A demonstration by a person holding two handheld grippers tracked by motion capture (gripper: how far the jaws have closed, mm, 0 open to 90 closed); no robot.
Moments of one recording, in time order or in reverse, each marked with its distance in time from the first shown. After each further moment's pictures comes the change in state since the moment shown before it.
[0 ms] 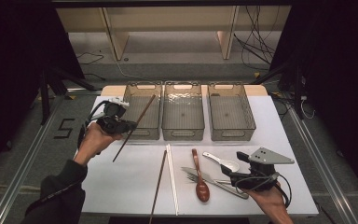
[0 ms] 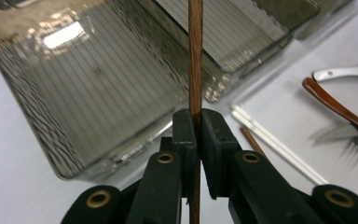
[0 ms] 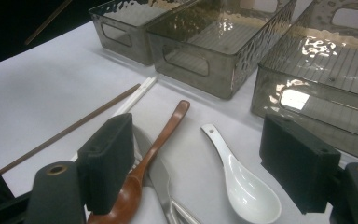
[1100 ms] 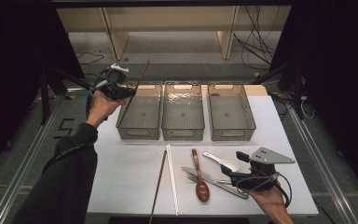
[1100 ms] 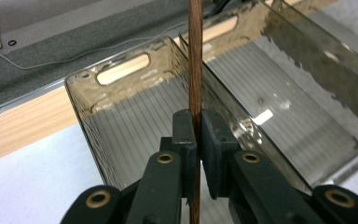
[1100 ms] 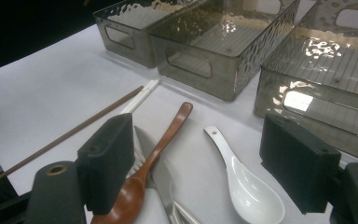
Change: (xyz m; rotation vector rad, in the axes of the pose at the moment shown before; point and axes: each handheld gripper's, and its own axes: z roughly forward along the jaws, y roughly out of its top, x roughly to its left) left arm 0.056 0.071 0.024 -0.117 0.132 -0.063; right arm -0.001 0.000 0.000 -0.006 0.017 0.007
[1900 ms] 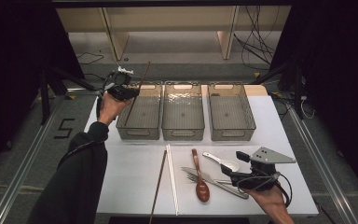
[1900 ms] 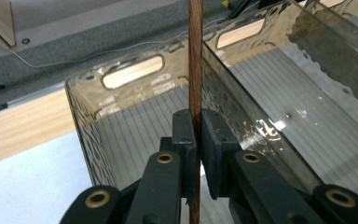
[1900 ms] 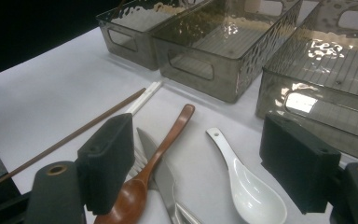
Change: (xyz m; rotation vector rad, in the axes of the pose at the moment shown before) left arm 0.005 -0.010 0.041 -0.021 0.055 -0.036; right arm -0.001 0.001 -0.001 -0.010 0.011 0.001
